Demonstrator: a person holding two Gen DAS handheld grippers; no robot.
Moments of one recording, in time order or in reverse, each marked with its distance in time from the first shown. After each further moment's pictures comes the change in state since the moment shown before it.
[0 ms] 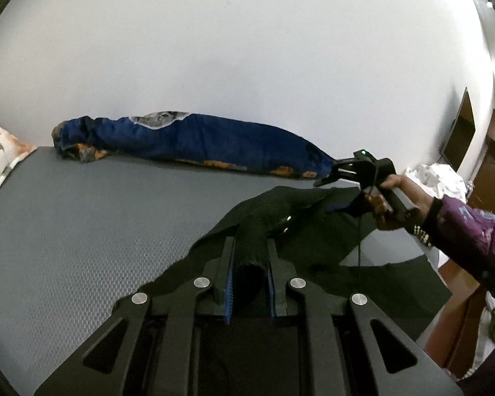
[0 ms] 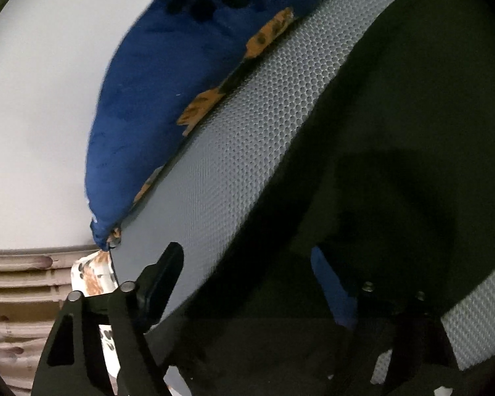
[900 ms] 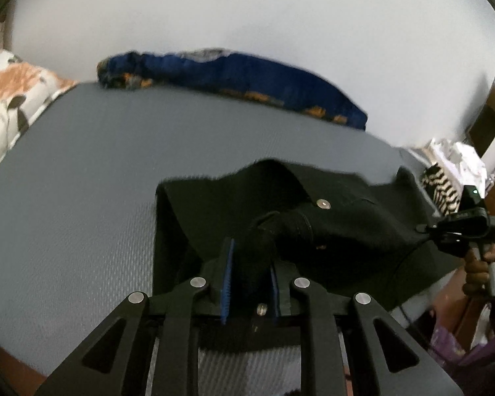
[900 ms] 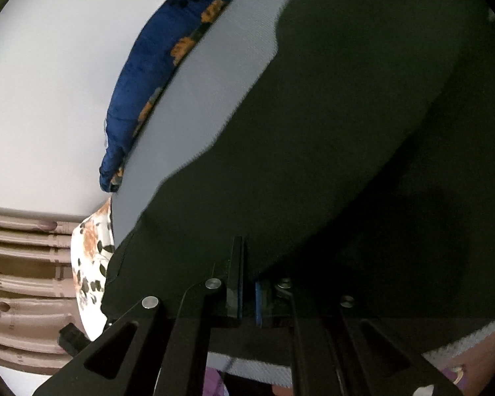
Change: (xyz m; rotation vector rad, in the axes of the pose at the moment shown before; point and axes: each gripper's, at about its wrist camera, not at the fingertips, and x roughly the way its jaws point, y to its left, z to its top) left arm -0.045 0.019 -0.078 -0.081 0.211 0.124; right arm -0.084 -0.108 -0.256 -0.009 -0.123 0.073
